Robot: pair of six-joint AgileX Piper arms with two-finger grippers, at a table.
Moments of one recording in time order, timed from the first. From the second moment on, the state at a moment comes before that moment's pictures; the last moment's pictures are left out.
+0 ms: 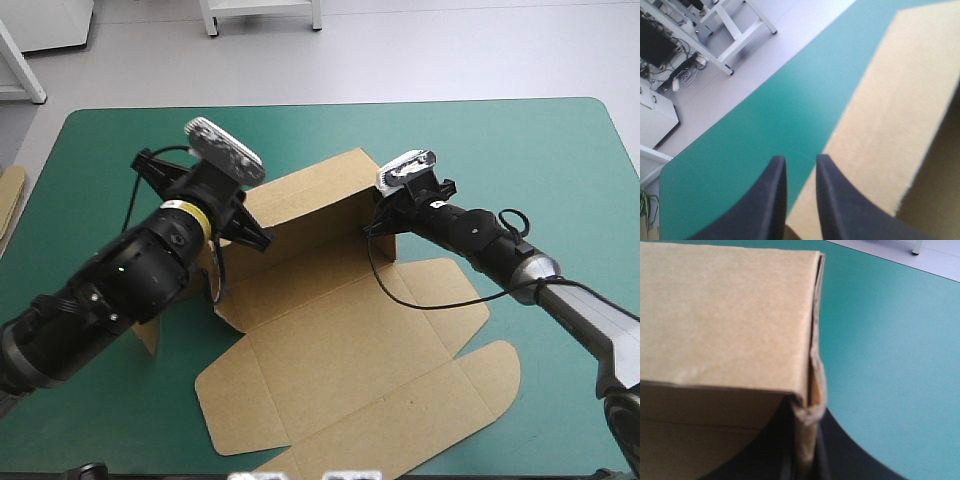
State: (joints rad) left arm -0.91 1.25 -1.41 0.78 1.00 -0.31; right arm 0.44 1.57 -1.08 1.04 0.10 -1.09
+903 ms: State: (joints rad) left arm 0.13 1.41 -1.59 0.03 1.00 0.11; right arm 0.29 1.58 -1.33 0.22 0.64 -0.18
